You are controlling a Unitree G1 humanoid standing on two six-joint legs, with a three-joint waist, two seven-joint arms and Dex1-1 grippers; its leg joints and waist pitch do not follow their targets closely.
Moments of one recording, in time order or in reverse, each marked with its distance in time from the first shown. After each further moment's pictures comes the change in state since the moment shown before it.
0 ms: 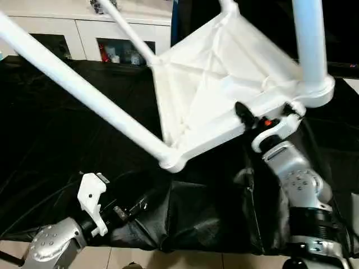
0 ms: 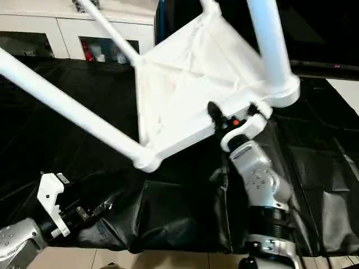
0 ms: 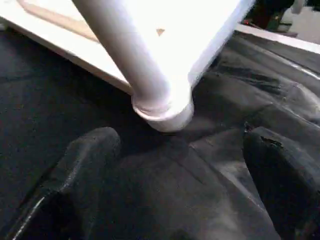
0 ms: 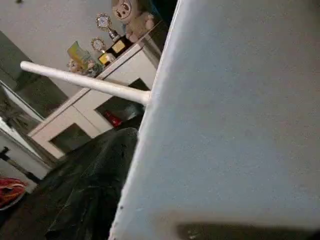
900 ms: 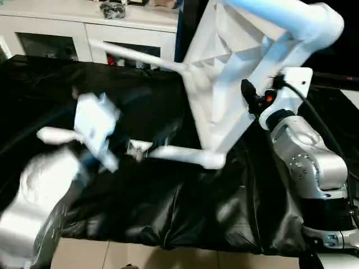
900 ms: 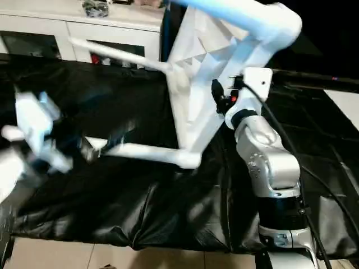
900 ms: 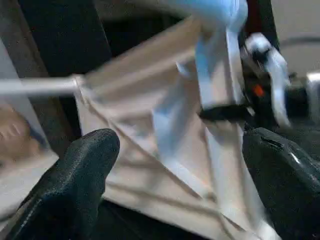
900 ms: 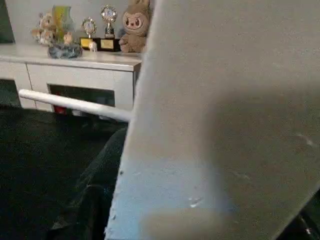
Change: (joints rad) left arm -0.428 0.072 0.025 -0.457 0.024 0.290 0.180; right arm -0.058 -0.149 0.253 -0.236 -0.351 0.046 -0.172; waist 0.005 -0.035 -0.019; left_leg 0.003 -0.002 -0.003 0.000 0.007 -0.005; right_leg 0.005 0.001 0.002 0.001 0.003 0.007
